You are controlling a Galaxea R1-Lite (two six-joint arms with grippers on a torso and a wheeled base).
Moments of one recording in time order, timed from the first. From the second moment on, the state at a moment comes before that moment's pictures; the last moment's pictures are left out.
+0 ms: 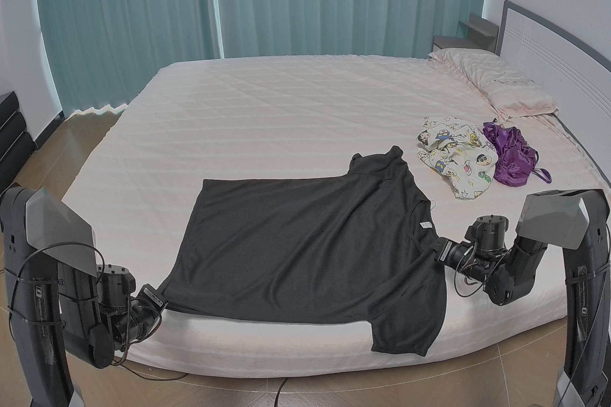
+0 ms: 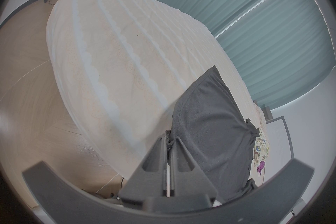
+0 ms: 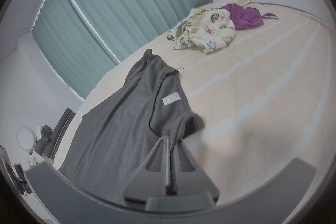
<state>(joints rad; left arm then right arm) -0.06 2.36 -0.16 -1.53 0.04 -0.99 0.13 2.51 -0.80 -1.23 0.06 0.52</state>
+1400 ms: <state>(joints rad) -0.07 2.36 -0.15 -1.53 0.04 -0.99 0.17 2.34 -0.53 -1.06 0.08 0.58</state>
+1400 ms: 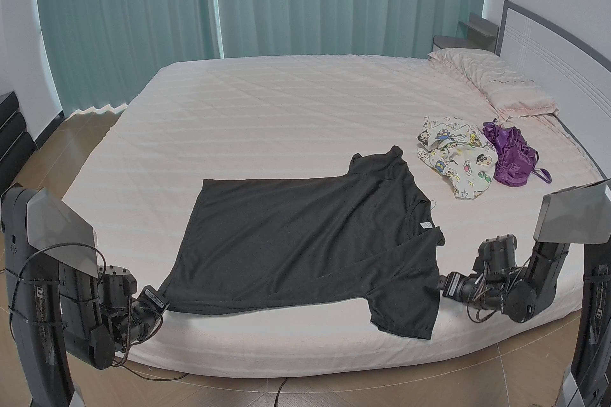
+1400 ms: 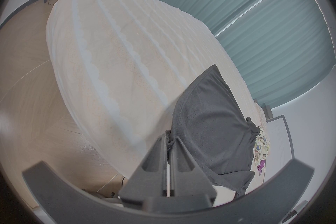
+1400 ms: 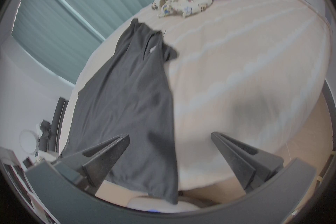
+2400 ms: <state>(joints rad) -0.07 2.36 -0.16 -1.53 0.04 -0.99 0.36 2.44 -0.30 -1.36 0.06 0.60</state>
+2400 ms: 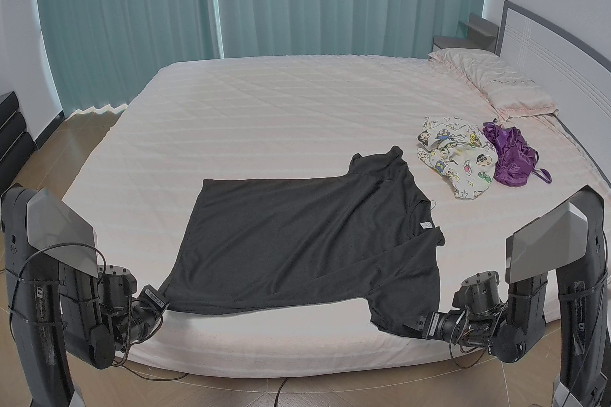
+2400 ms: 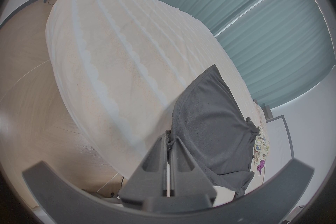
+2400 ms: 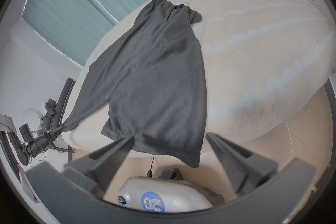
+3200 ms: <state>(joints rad) -0.07 2.36 -0.13 -1.55 0.04 -0.97 0.20 2.34 -0.06 -1.37 0.19 0.45</state>
